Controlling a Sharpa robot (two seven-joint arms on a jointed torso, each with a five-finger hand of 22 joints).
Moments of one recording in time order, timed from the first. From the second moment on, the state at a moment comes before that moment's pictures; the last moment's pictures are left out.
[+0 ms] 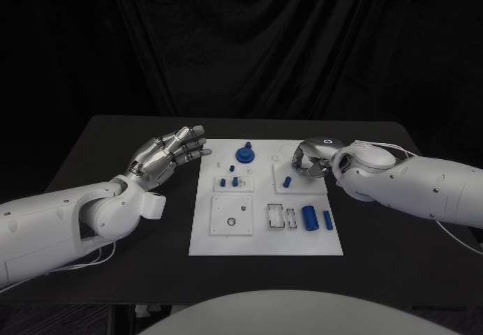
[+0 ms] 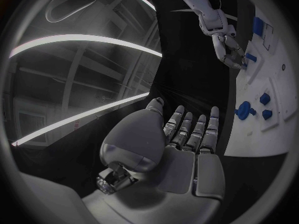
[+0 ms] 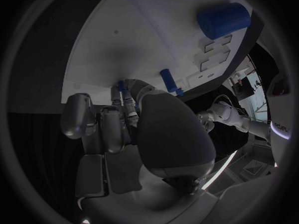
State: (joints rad) left arm 1.14 -0.99 -0.21 1.58 0.05 0.04 0.68; left_hand 1.36 0.26 -0.16 0.19 0.46 0.54 0.16 0.07 0.08 0.17 0.18 0.44 0.05 0.14 0.27 0.36 0.05 0.09 0.29 0.29 0.22 0.49; right arm 1.21 -0.70 -0.24 1.24 -1.53 -0.30 -0.04; right_hand 1.49 -0.13 0.36 0.11 0.41 0.99 0.14 0.13 0.27 0.87 0.10 0.46 0.25 1.47 0.03 1.42 1.28 0.07 1.39 0.13 1.18 1.31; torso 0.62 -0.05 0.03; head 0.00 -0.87
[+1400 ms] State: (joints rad) left arm 1.14 -0.99 -0.21 1.58 0.05 0.05 0.68; left_hand 1.37 0.26 -0.16 0.18 0.48 0.54 0.16 0.07 0.08 0.17 0.18 0.44 0.05 0.14 0.27 0.36 0.05 0.09 0.30 0.29 0.22 0.49; right arm 1.20 -0.71 -0.22 1.26 -1.53 -0.36 -0.02; right_hand 1.51 -0.11 0.36 0.06 0.42 1.05 0.13 0.18 0.31 0.96 0.09 0.48 0.24 1.47 0.00 1.42 1.29 0.07 1.42 0.11 1.21 1.31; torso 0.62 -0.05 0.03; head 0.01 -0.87
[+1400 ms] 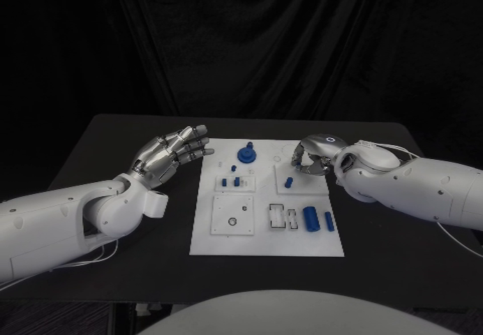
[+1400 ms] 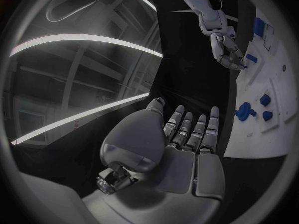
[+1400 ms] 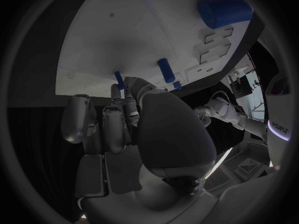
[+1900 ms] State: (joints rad) left arm 1.14 -0.99 -0.21 1.57 0.05 0.05 0.68; left_hand 1.37 0.26 -0.16 0.18 0.48 0.54 0.16 0.07 0.08 0.17 0.18 0.44 0.05 0.14 0.27 0.36 0.05 0.09 0.30 0.29 0.22 0.49; right arm 1.23 -0.76 -0.22 1.36 -1.53 -0.38 -0.02; right_hand 1.51 -0.11 0.36 0.06 0.43 1.05 0.13 0.18 0.32 0.96 0.09 0.48 0.24 1.47 0.00 1.42 1.29 0.07 1.42 0.10 1.22 1.31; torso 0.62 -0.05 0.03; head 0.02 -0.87
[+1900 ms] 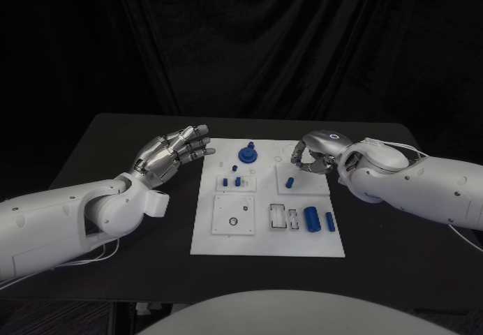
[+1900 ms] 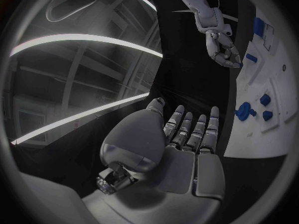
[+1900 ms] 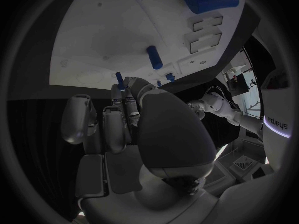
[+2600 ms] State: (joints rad) left arm 1.14 -0.99 -0.21 1.57 0.05 0.06 0.68; left_hand 1.37 0.27 -0.16 0.17 0.48 0.55 0.17 0.07 0.08 0.17 0.19 0.44 0.05 0.15 0.28 0.36 0.05 0.09 0.30 0.29 0.22 0.49; right arm 1.25 -0.78 -0.22 1.61 -1.53 -0.39 -0.02; right_hand 1.51 -0.11 0.36 0.06 0.43 1.05 0.13 0.18 0.32 0.96 0.10 0.47 0.24 1.47 0.00 1.42 1.29 0.07 1.42 0.10 1.22 1.31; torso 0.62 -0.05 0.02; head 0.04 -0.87
